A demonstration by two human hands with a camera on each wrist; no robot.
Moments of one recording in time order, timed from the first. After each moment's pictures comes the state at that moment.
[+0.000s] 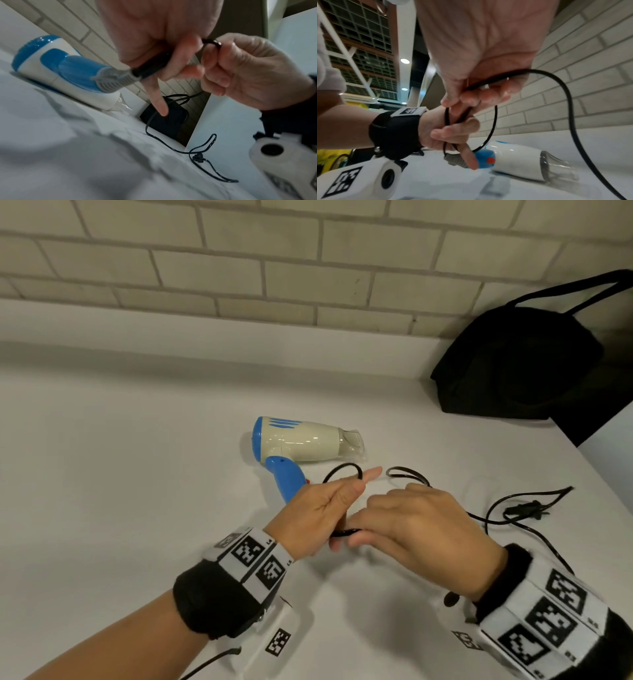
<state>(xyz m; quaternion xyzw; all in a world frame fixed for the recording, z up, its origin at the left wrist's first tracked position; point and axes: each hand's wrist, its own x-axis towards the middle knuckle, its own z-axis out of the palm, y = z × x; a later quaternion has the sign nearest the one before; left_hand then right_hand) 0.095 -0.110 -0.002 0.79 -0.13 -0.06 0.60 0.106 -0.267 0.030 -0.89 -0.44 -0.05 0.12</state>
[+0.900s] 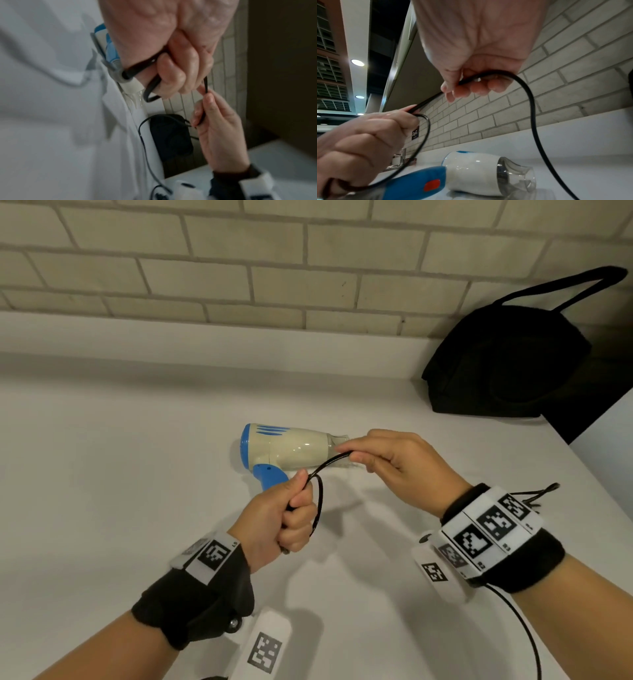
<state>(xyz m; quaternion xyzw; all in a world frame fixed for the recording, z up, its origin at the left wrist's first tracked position) 0.101 -0.096 -0.002 0.52 0.06 -0.21 0.83 0.175 -0.276 0.030 -0.88 -0.36 -0.05 0.31</state>
